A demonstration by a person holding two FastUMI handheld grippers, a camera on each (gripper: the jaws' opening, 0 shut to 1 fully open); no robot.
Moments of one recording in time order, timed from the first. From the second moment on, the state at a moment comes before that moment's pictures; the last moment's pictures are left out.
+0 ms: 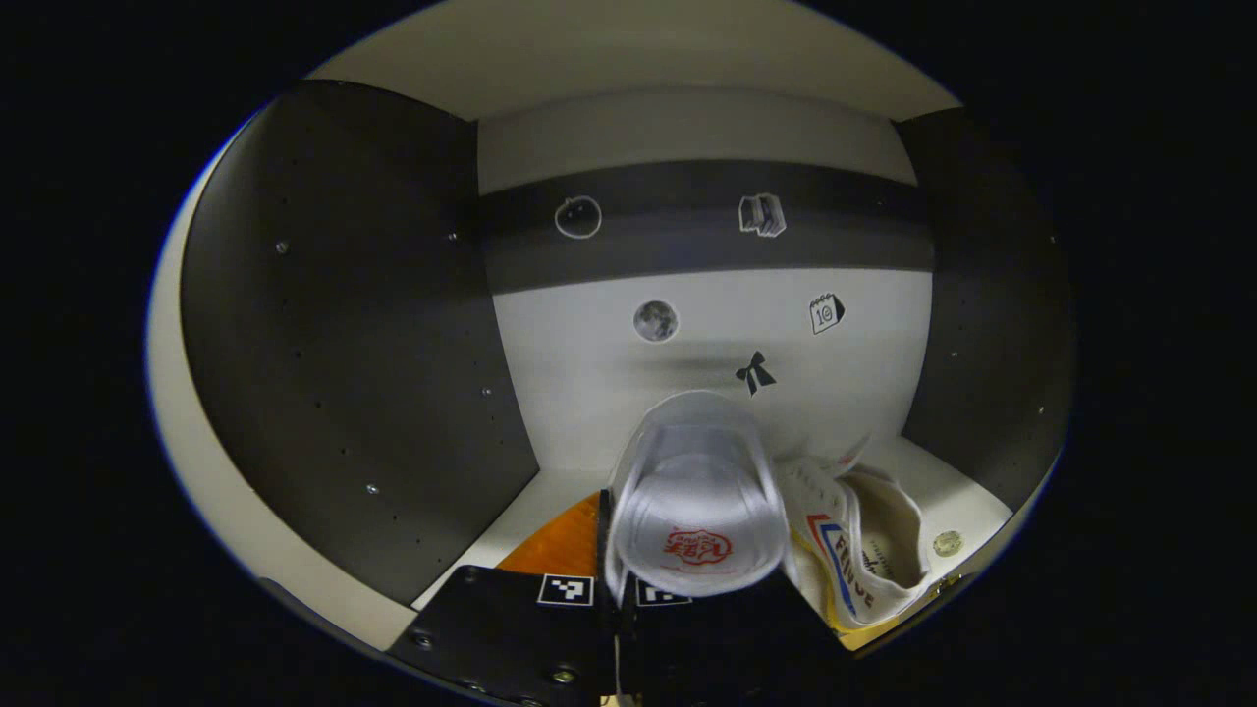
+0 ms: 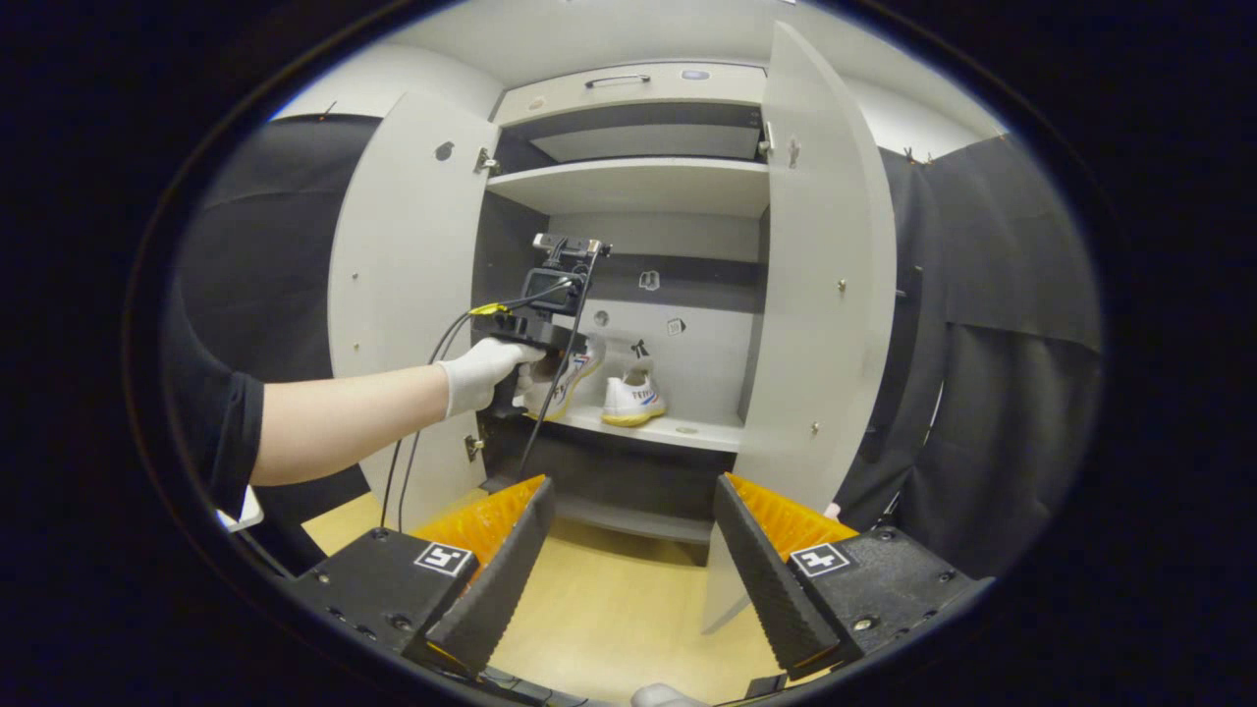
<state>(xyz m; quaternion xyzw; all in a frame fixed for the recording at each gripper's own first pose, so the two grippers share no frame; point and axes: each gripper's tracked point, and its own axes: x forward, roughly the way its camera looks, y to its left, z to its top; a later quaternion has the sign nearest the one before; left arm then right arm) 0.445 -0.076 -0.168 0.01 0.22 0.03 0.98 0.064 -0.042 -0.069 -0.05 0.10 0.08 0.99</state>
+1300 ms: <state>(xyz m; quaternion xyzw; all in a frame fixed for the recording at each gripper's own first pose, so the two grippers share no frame) 0.391 -0.055 -0.152 -0.04 0.22 -0.01 0.97 0.063 -0.049 -0.072 -0.02 0.11 0.06 0.99</state>
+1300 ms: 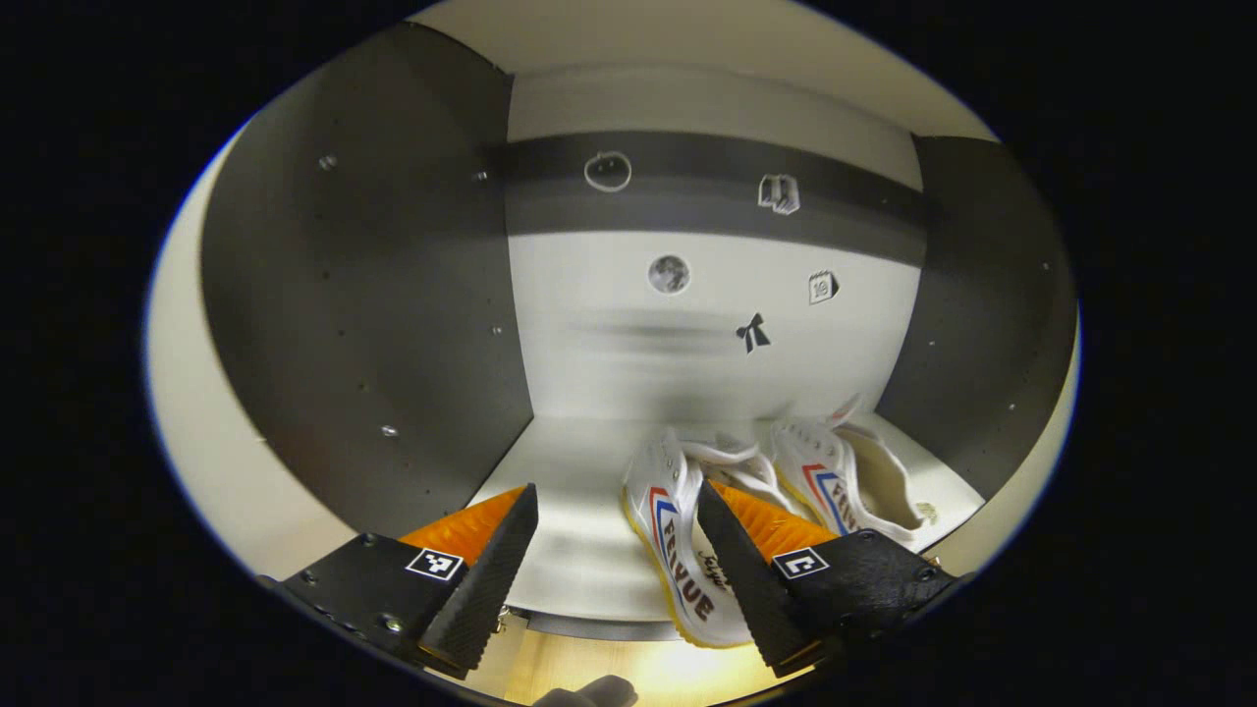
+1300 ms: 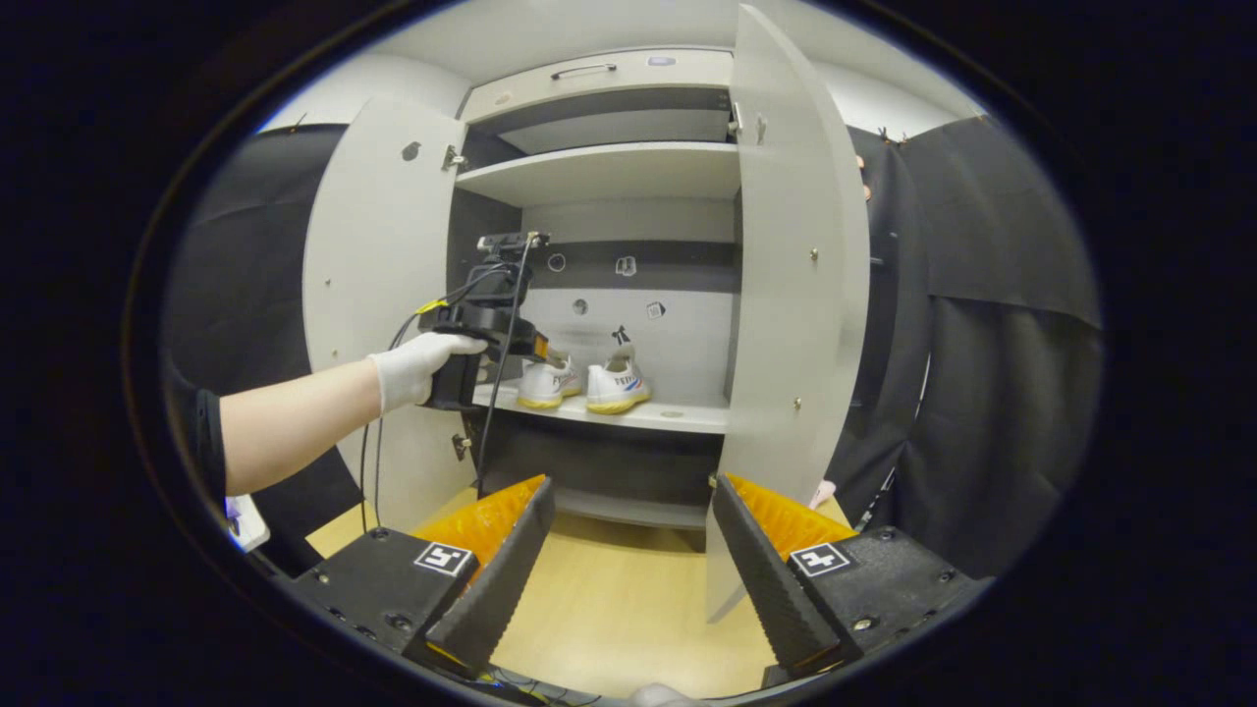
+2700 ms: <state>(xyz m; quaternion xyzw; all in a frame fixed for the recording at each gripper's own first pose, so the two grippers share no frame) 0.032 -0.040 -0.086 -0.01 0.04 0.01 1.00 0.047 -0.060 -0.057 -0.01 0.09 0.03 1.00</state>
